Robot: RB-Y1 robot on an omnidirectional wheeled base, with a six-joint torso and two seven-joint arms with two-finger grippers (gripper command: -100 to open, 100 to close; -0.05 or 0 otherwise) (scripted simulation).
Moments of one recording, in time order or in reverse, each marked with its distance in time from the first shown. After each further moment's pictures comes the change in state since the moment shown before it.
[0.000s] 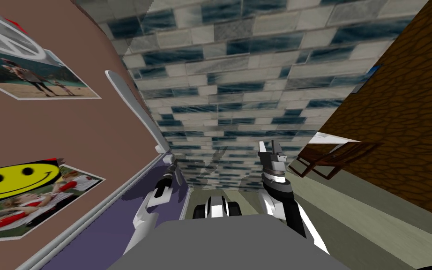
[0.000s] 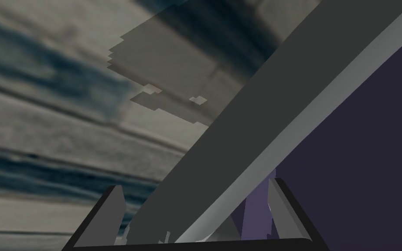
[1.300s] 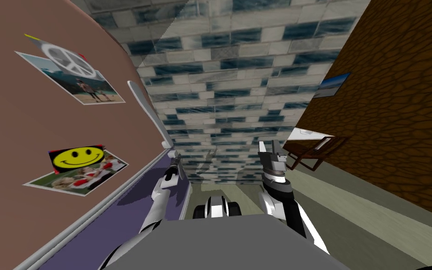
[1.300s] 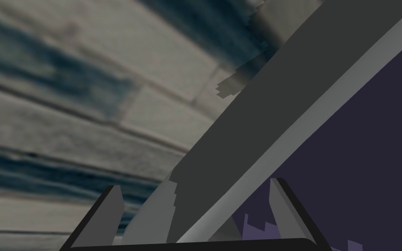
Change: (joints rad) left arm -0.337 -0.011 0.164 0.373 -0.082 -0.057 -0.059; right arm 0.000 0.000 0.000 0.000 0.000 0.000 0.000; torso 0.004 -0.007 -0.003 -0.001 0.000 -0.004
